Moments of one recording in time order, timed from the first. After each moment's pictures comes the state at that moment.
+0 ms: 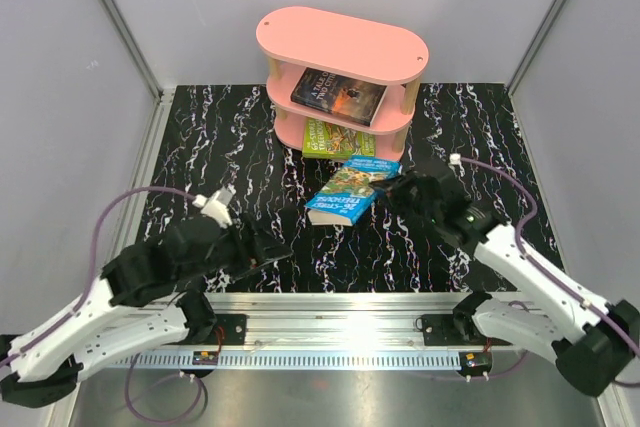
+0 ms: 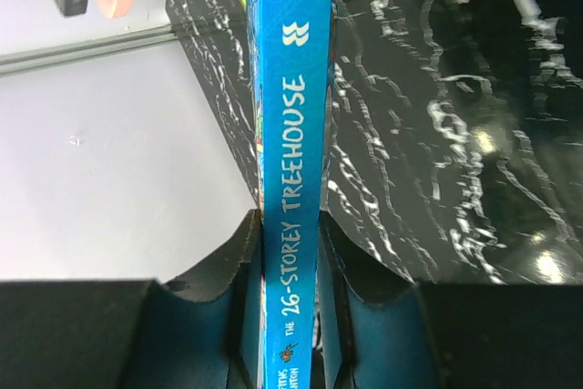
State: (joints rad) left arm -0.99 0.59 0.85 -0.86 -0.04 -1.26; right arm 0.60 0.96 0.81 -0.43 0.09 1.50
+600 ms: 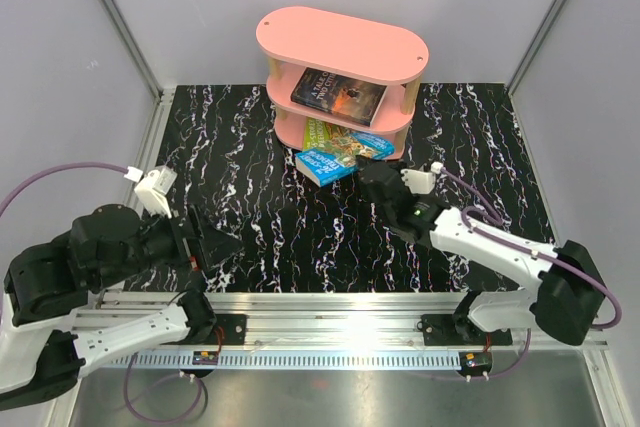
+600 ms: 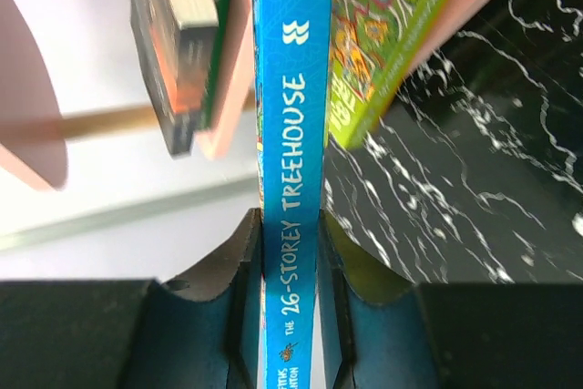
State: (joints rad) left arm -0.99 0.64 1.44 -1.32 -0.16 -0.86; right arm 0.86 1.28 0.91 -0.16 0.73 1.79
